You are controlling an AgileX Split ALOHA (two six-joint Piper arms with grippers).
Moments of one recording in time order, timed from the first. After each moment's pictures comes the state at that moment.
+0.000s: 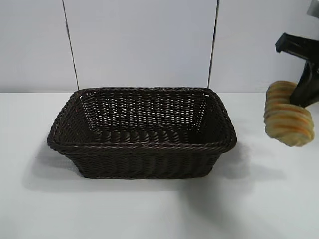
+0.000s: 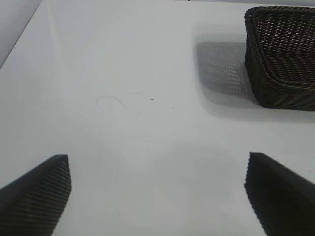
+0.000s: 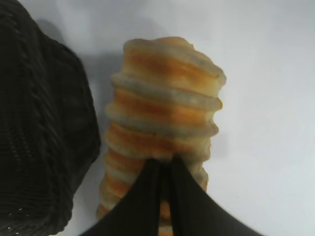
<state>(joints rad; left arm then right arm) 0.01 -0.01 -0.48 -0.01 1.13 0.04 0.07 1.52 -1.14 0.30 0.75 0.03</state>
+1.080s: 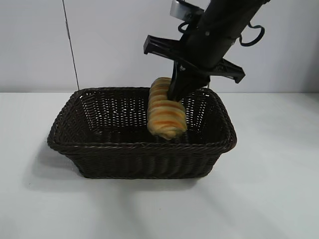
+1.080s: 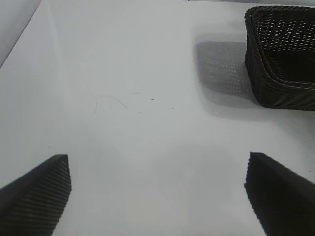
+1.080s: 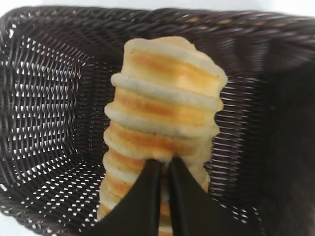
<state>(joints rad) 0.01 -0.01 -0.48 -0.01 1.13 0.04 0.46 1.91 -1.42 0.28 0.66 0.13</state>
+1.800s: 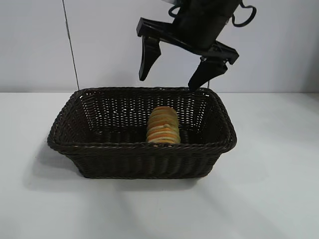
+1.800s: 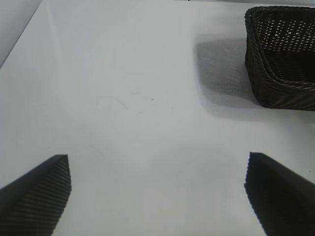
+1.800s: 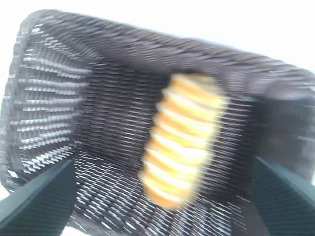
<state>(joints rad) 0.01 -0.01 -0.48 -0.02 1.13 0.03 0.44 1.91 -1.77 0.12 1.07 0.16</state>
